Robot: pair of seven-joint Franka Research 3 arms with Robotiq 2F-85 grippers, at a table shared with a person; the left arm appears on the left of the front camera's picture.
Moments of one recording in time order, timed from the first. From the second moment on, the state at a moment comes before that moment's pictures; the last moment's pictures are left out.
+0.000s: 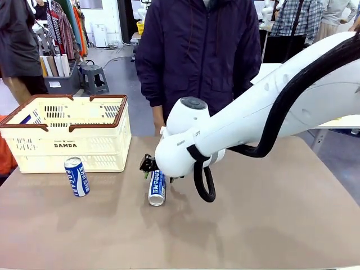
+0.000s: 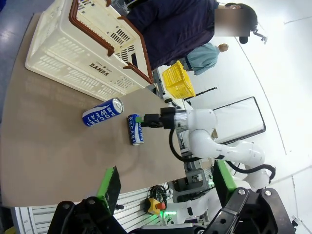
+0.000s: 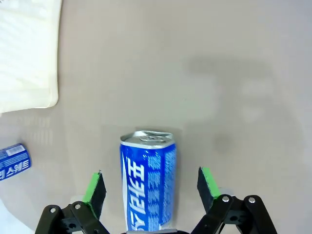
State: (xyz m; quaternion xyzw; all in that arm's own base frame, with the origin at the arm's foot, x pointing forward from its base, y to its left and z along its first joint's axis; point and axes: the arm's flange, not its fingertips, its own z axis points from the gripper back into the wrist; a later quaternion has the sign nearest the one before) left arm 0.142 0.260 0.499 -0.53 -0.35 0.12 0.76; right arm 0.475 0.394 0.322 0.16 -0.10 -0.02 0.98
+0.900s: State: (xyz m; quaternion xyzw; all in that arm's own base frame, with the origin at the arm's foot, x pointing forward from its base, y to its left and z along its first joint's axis) left arm 0.142 0.261 0.499 -0.53 -0.35 0.12 0.76; right arm 0.346 0.014 0.462 0.60 -0.01 -0.14 0.79
